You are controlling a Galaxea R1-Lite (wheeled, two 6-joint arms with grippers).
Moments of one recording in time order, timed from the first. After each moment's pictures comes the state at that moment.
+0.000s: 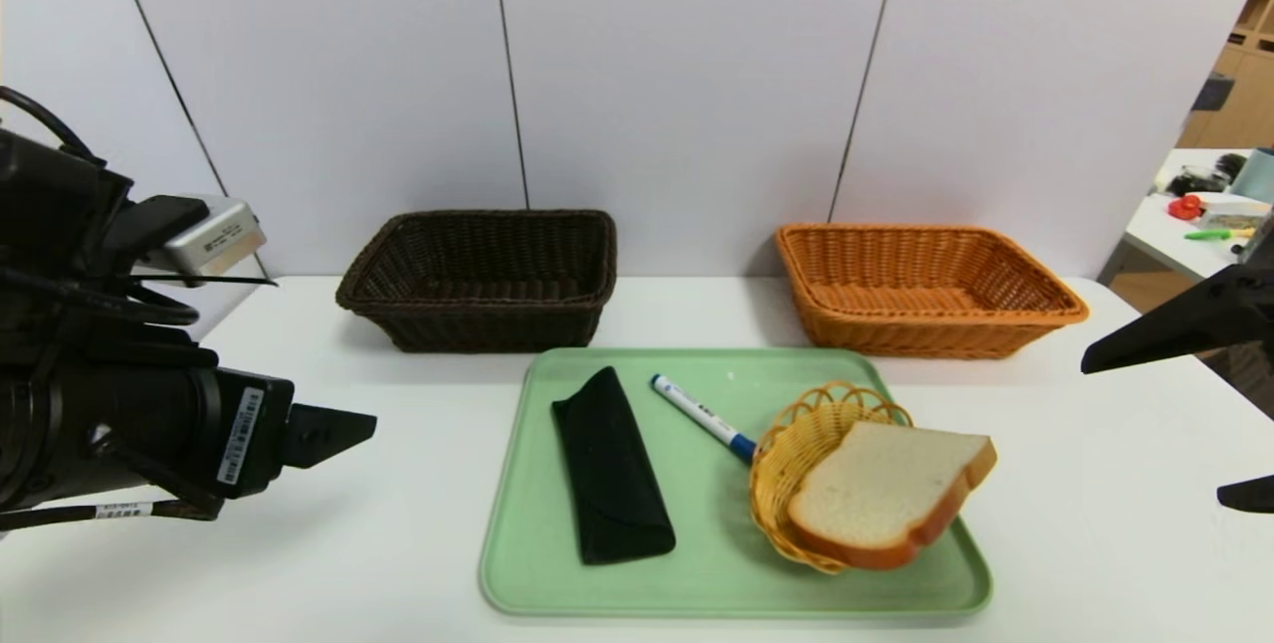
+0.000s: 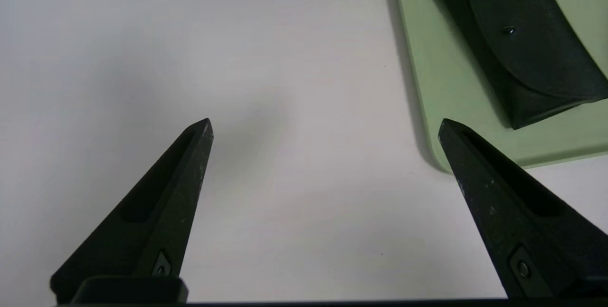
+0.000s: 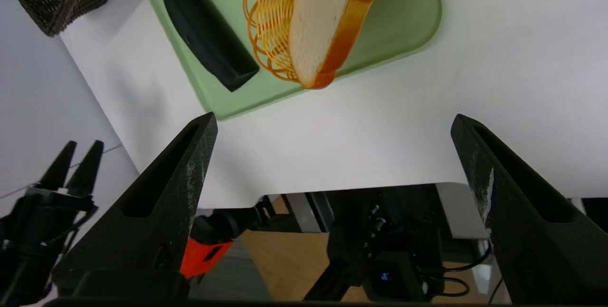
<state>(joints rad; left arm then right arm) -0.50 1.26 -1.05 0.51 0.25 -0.19 0.27 1.32 -1.47 1.11 0.26 0.88</state>
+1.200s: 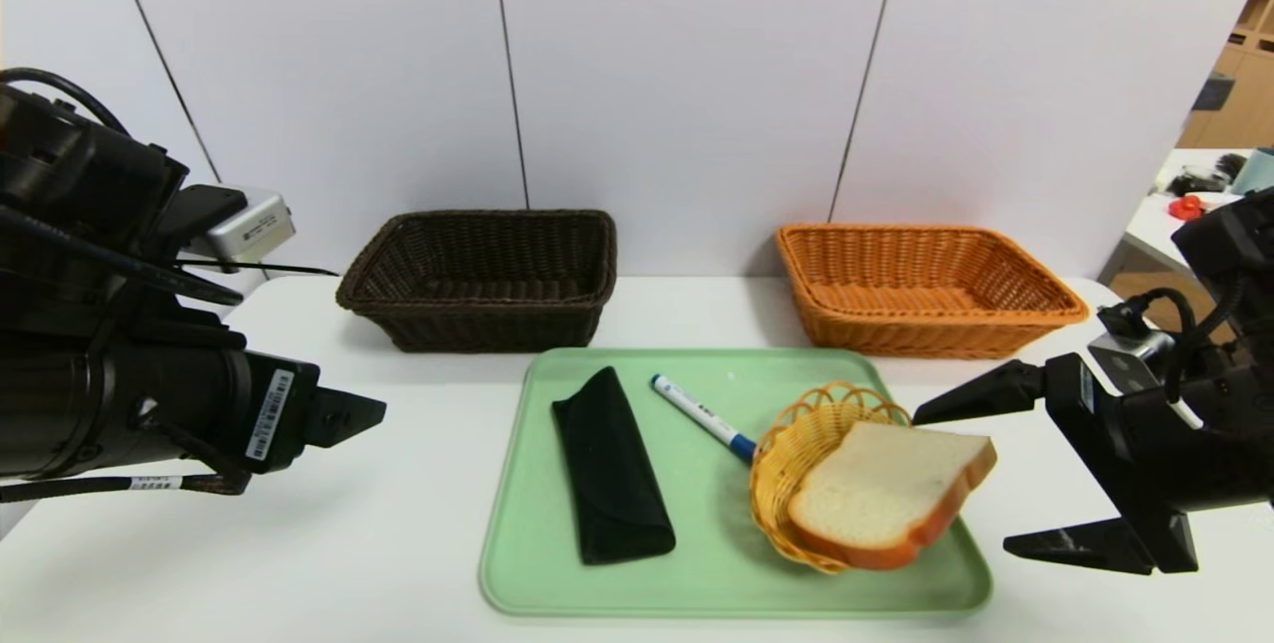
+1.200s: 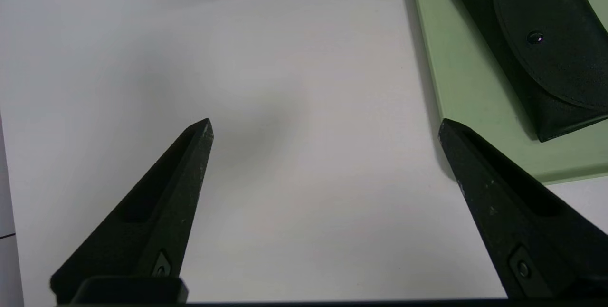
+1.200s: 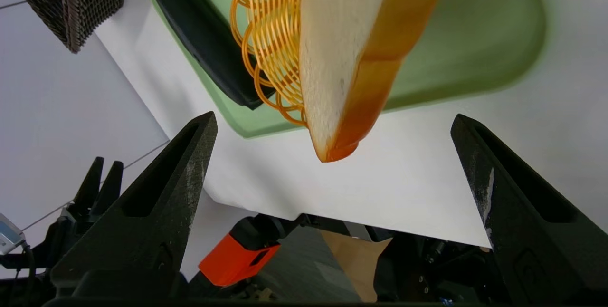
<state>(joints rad) -0.50 1.32 -1.09 0.52 0.29 -0.18 0.26 1.41 -0.95 0.49 0.45 1.02</state>
